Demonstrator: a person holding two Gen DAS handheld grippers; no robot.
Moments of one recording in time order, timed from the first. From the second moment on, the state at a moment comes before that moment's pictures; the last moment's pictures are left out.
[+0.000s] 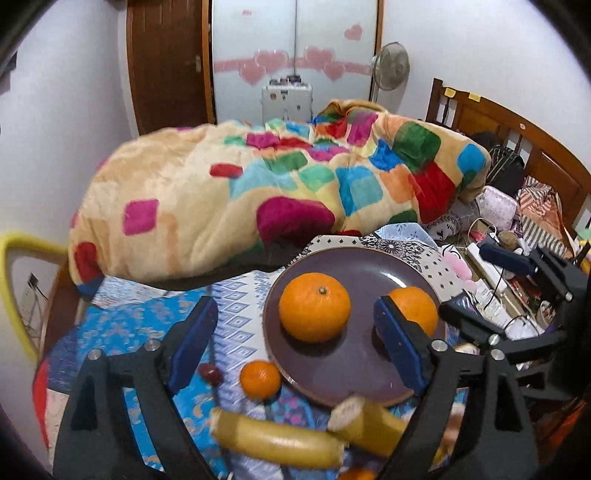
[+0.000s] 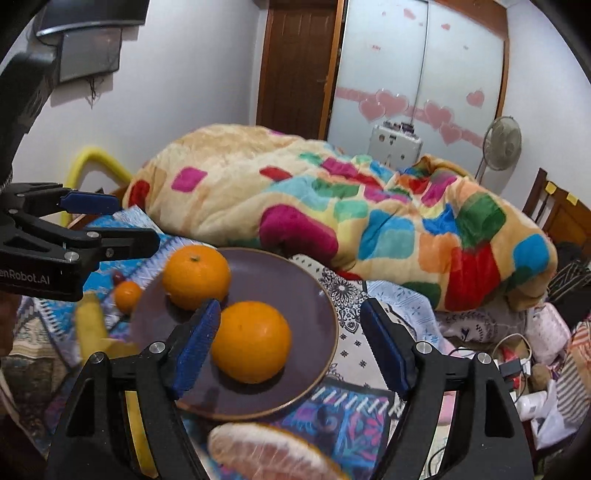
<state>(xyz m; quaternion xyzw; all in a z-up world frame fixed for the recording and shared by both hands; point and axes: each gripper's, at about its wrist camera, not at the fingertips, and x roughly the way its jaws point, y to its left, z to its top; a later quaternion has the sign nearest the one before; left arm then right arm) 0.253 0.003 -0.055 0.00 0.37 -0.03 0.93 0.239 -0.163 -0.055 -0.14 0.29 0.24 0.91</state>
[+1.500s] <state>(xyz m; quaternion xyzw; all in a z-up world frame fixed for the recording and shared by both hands) 0.152 0.044 -0.138 0.00 0.43 -0.06 0.90 0.153 -0.120 -0.124 -0.16 0.33 0.35 0.86</state>
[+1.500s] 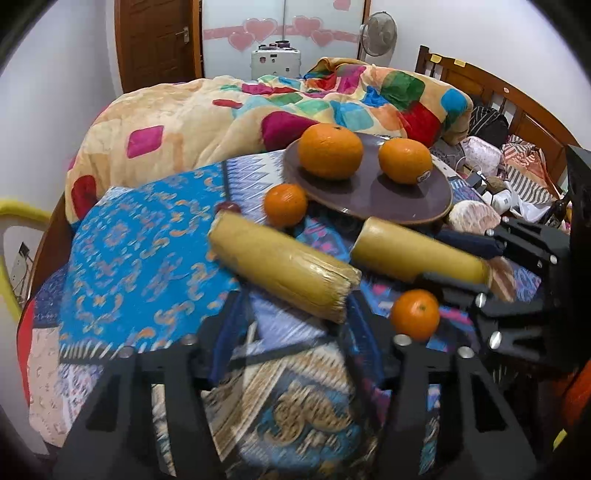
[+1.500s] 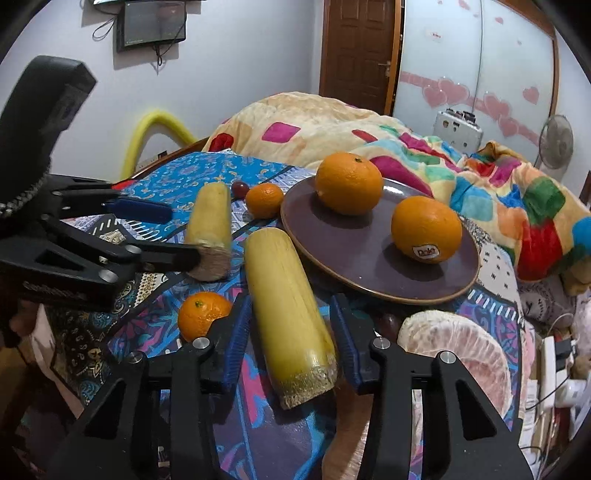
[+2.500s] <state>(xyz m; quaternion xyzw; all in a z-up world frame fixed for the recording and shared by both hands) 0.147 0.065 -0.147 -0.01 0.44 0.01 0.90 0.130 -0.141 -0.120 -0.16 0.34 0.35 0.86</state>
